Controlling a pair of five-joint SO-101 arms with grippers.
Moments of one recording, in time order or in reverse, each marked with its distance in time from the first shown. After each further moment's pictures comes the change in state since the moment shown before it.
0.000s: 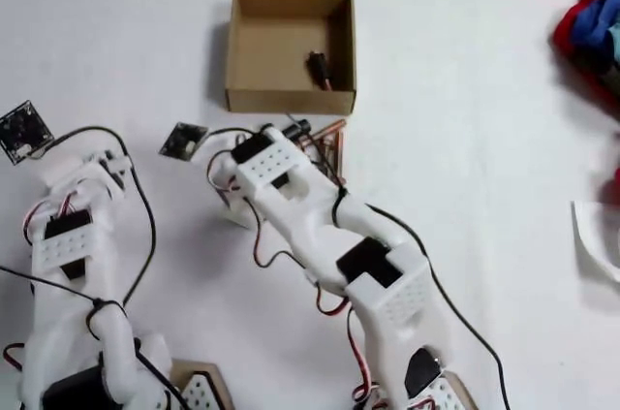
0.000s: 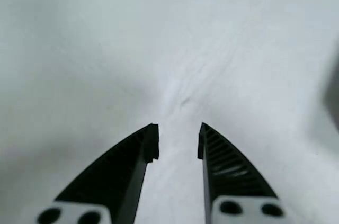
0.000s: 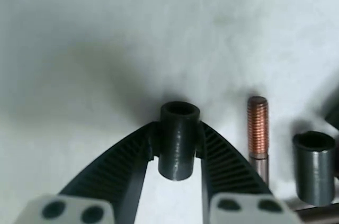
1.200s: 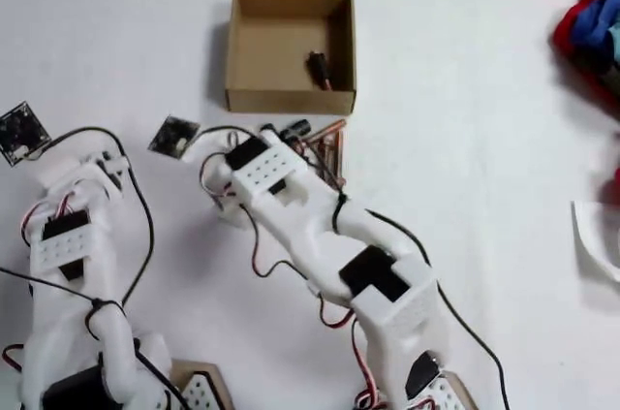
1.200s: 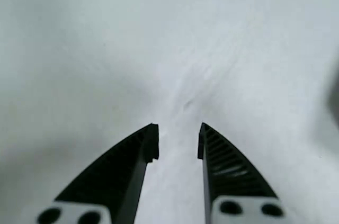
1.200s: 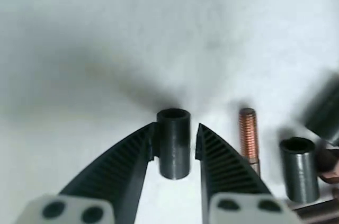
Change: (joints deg) left arm -0.7 0.0 0.0 0.0 0.0; right arm -2.0 -4.9 1.8 -4.0 -2.8
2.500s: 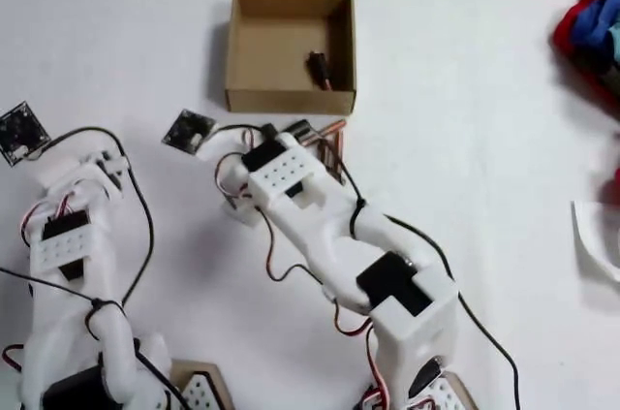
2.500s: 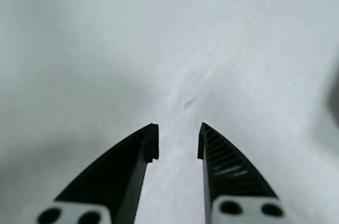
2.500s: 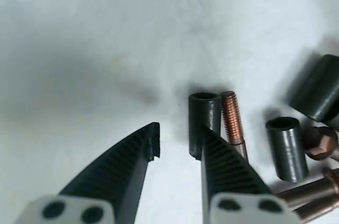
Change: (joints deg) left arm -0.1 0.0 0.0 0.0 0.0; right arm 2.0 -6.2 7.9 -3.9 -0.4
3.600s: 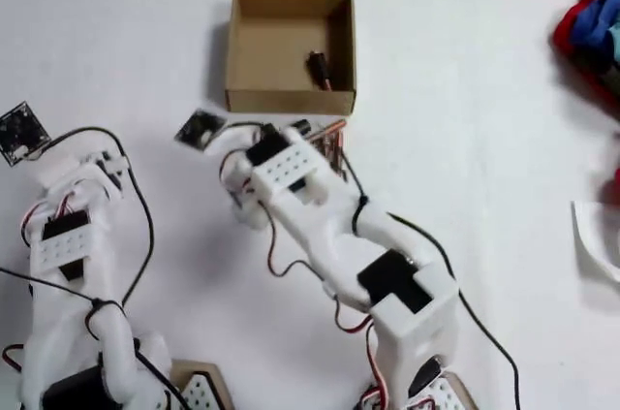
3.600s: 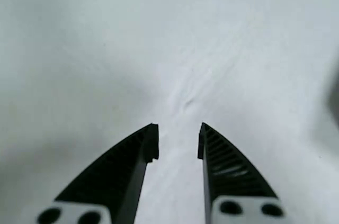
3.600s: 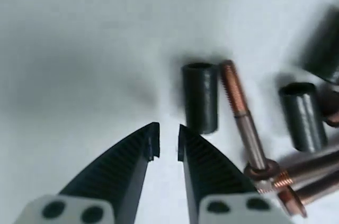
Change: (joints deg) left arm 0.0 0.0 0.0 0.0 0.0; right arm 0.0 0.2 -0.6 5.7 -3.7
